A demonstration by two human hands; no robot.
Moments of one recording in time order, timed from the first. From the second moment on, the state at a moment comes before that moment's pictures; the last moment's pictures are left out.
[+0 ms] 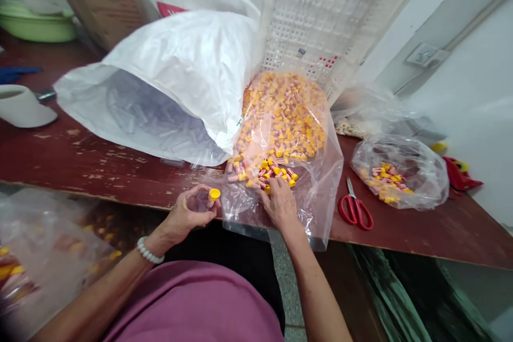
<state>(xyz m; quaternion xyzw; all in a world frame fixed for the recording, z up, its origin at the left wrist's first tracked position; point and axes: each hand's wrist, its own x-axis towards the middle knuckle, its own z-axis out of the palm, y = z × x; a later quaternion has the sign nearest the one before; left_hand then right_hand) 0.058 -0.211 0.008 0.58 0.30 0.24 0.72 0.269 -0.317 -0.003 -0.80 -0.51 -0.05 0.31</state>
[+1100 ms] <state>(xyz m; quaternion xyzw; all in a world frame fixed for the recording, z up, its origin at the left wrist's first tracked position) 0.067 -0.218 0.015 0.85 0.21 0.22 0.43 0.201 -0.325 0.060 -0.71 -0.50 0.01 0.50</state>
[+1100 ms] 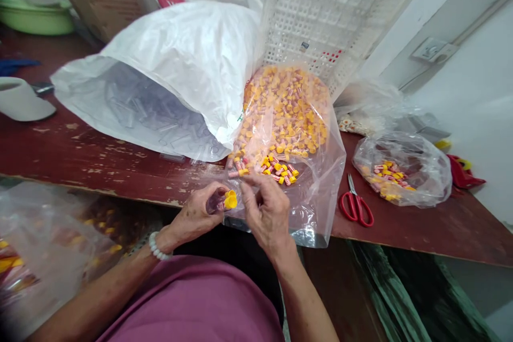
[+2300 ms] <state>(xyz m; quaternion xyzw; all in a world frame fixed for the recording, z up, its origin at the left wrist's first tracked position) 0.065 -0.205 -0.008 0.72 0.29 0.30 0.56 0.253 -0.289 0.007 -0.86 -0.44 -0.06 0.24</state>
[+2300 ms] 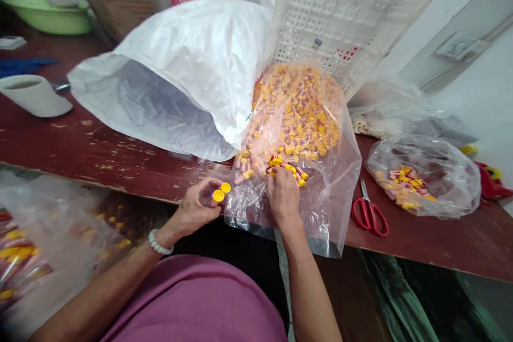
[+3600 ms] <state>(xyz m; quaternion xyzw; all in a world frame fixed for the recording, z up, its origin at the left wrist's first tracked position) 0.066 -0.213 -0.011 0.66 0.26 0.22 0.67 0.295 -0.319 -0.024 -0.84 -0.42 -0.11 0.32</state>
